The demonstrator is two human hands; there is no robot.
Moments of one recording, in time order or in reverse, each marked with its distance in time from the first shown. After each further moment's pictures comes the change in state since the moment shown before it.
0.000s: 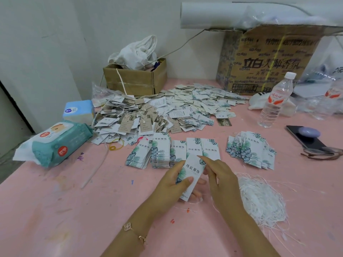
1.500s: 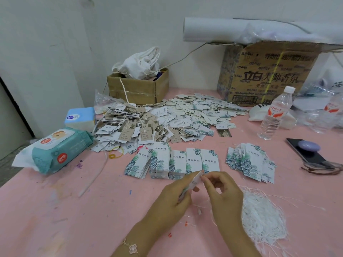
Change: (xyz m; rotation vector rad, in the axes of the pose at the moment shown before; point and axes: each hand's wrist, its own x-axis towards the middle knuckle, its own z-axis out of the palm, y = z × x) left_hand -0.003 -0.006 0.000 0.534 0.053 0.214; right_hand 0.001 -0.013 0.003 0.270 0.232 0.194
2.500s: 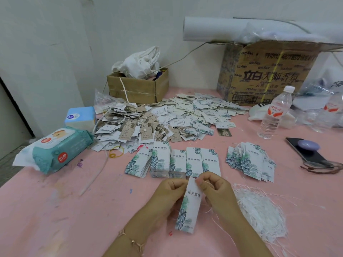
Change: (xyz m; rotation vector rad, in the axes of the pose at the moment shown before) left_hand 0.006 0.005 -0.002 -0.767 -0.011 -0.455; right_hand 0.009 -0.007 -0.001 0.486 -0.354 0.508
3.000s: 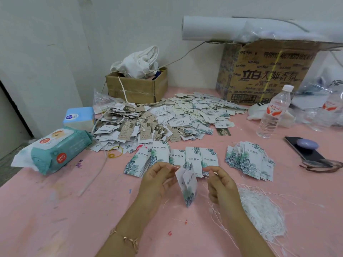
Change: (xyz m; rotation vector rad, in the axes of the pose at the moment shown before) left_hand 0.004 0.022 -0.012 -0.319 0.280 0.177; right_hand 0.001 -0.003 -0.008 -0.018 0.130 -0.019
